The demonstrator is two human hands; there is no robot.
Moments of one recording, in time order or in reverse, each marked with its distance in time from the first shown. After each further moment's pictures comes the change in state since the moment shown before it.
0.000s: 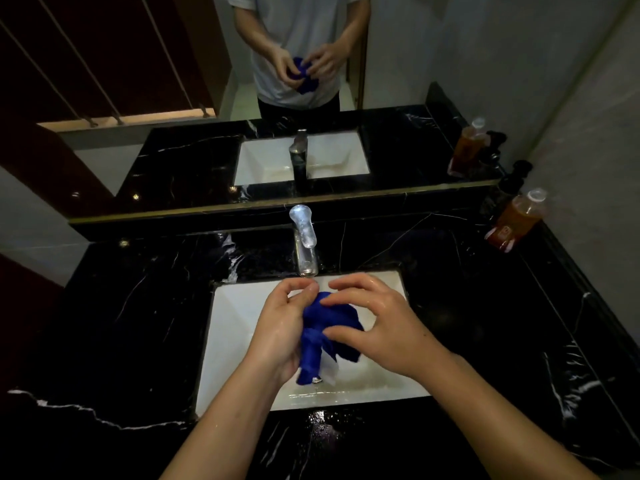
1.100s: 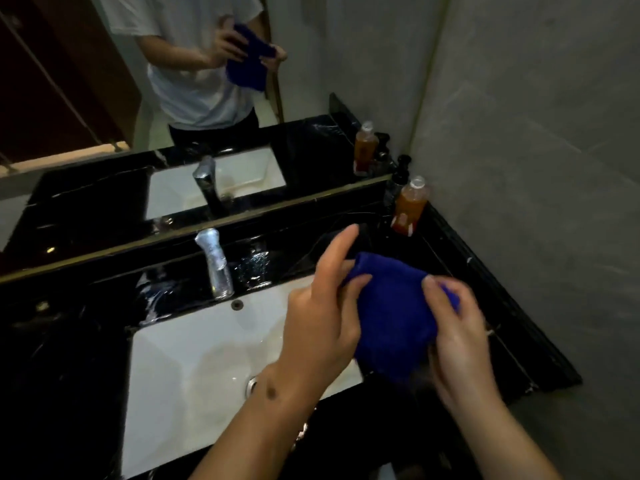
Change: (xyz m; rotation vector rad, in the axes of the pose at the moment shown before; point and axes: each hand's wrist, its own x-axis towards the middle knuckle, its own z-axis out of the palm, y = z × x) left_hand -0.055 -0.032 0.147 0.691 -0.320 1.165; right_hand -0.125 0.015 -0.100 0.814 0.958 0.502
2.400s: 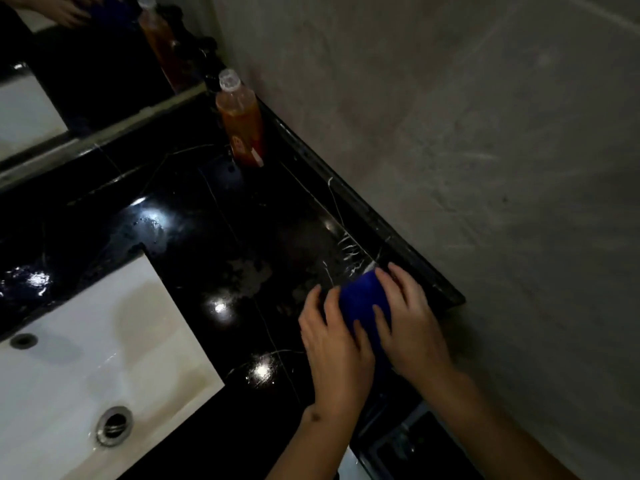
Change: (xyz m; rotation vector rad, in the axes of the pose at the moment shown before) left_hand -0.143 -0.065 0.302 0.189 -0.411 -0.538; right_hand 0.092 0.136 -0.251 -1.393 0.034 -0.301
